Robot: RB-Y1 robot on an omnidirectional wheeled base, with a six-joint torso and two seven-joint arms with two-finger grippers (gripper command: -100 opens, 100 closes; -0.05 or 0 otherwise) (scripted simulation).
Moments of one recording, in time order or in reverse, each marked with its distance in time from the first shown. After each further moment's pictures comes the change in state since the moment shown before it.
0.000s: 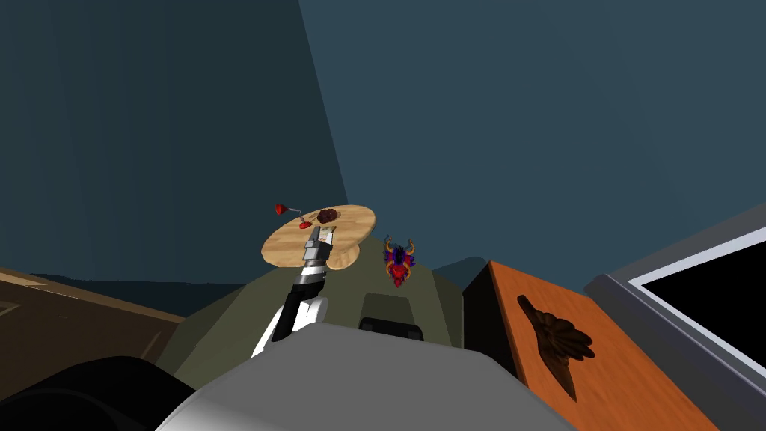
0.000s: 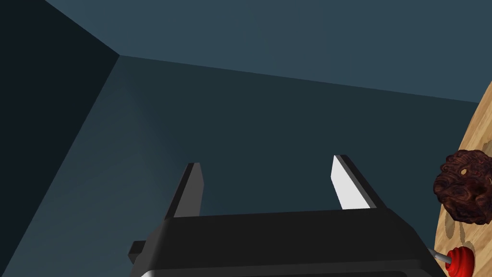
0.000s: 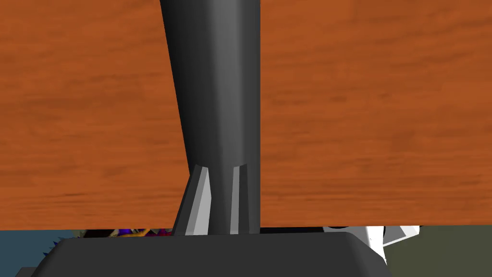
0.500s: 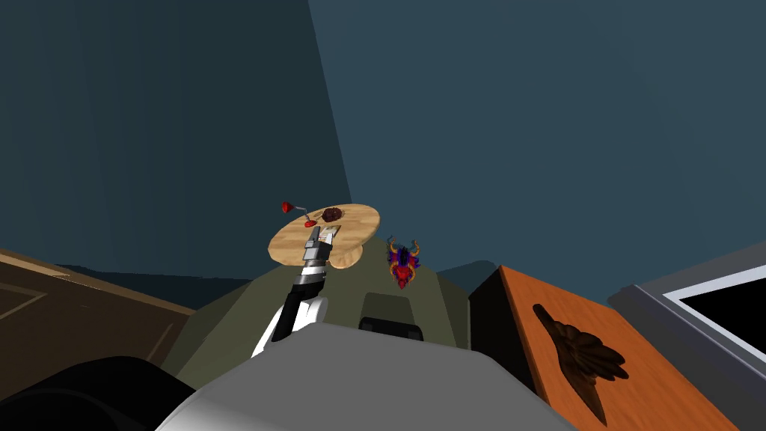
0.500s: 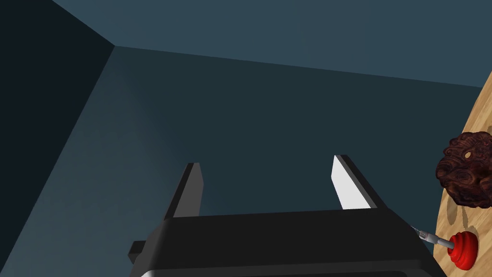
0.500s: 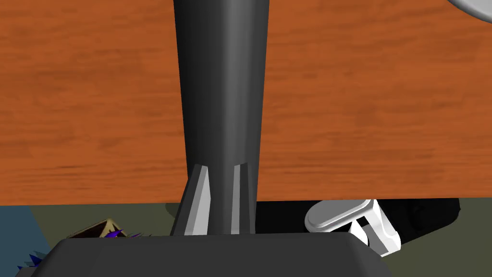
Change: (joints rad) left arm 0.000 0.000 0.000 0.000 0.000 0.000 0.000; right arm 0.021 -0.094 0.078 -0.060 -0.020 0.029 -0.040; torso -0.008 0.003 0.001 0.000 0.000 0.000
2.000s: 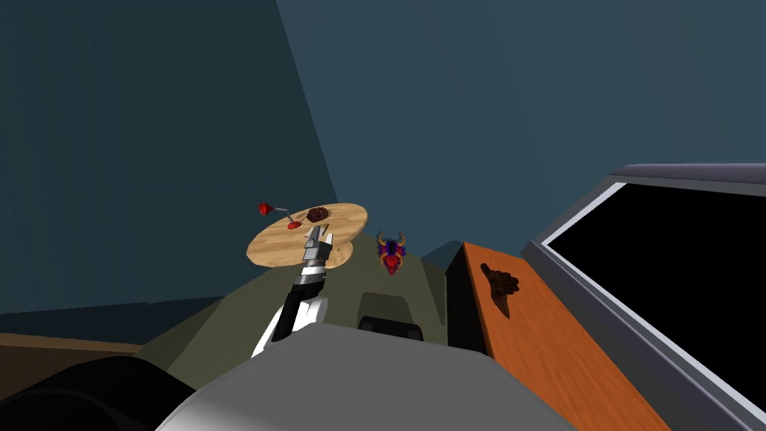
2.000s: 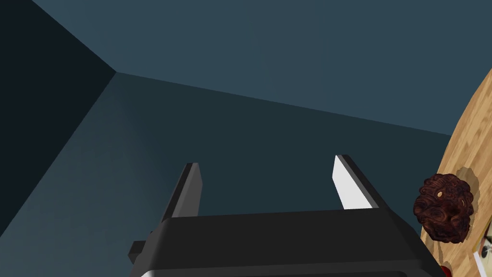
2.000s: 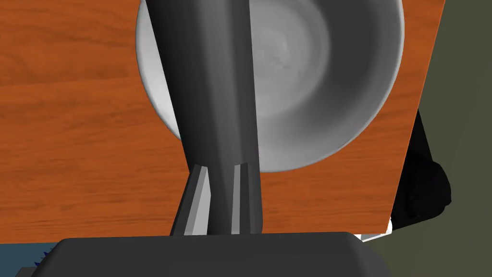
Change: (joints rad) left arm 0.000 0.000 0.000 0.000 0.000 0.000 0.000; right arm 0.021 -0.167 -0.090 -0.103 -0.030 -0.116 0.088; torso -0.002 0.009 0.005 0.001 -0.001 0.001
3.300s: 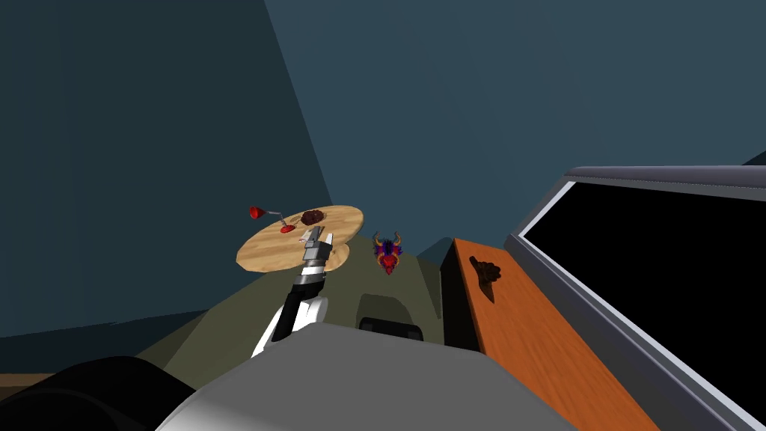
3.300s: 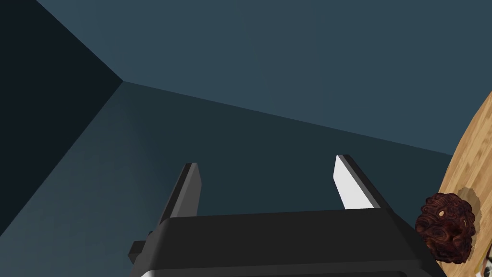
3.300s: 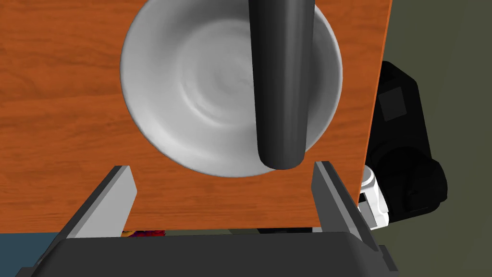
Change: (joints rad) left arm 0.000 0.000 0.000 0.000 0.000 0.000 0.000; right arm 0.013 -0.092 -0.043 -0.035 -0.016 -0.076 0.022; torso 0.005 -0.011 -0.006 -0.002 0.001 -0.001
